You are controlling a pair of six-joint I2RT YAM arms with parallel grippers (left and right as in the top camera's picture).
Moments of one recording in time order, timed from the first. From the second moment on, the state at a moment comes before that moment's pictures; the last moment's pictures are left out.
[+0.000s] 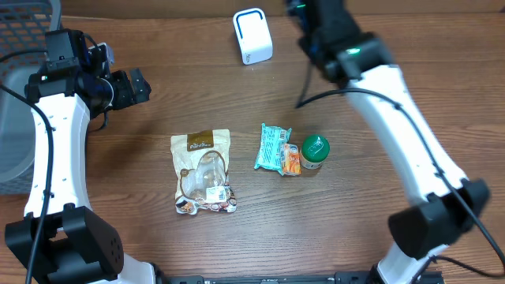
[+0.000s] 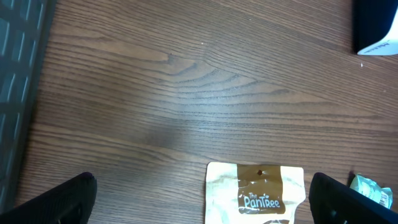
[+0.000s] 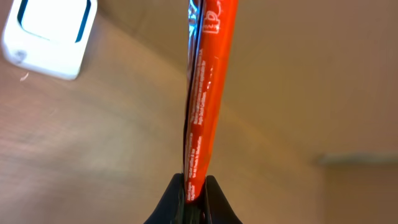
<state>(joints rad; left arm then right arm) 0.21 1.71 1.56 -0.97 0.18 -0.13 0.35 1.85 1.94 -0.92 0.41 -0.33</state>
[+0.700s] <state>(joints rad) 0.21 1.71 1.56 -0.97 0.18 -0.13 -0.13 1.87 1.35 -0.84 -0.14 -0.14</state>
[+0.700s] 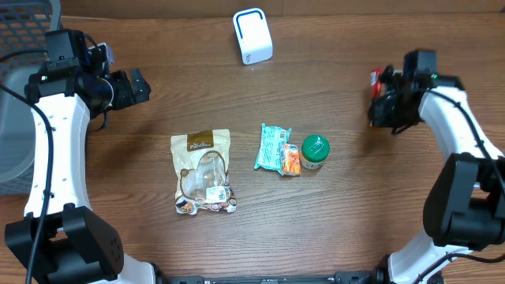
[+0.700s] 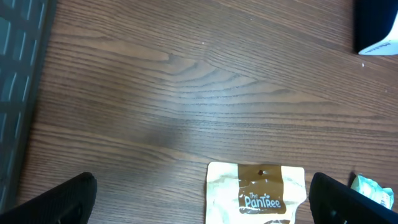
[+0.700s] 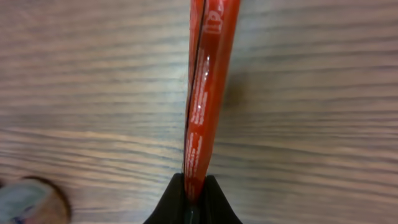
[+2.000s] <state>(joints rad) 0.21 1.71 1.56 -0.97 0.18 -0.13 -0.03 1.87 1.62 -1.27 -0.15 0.39</state>
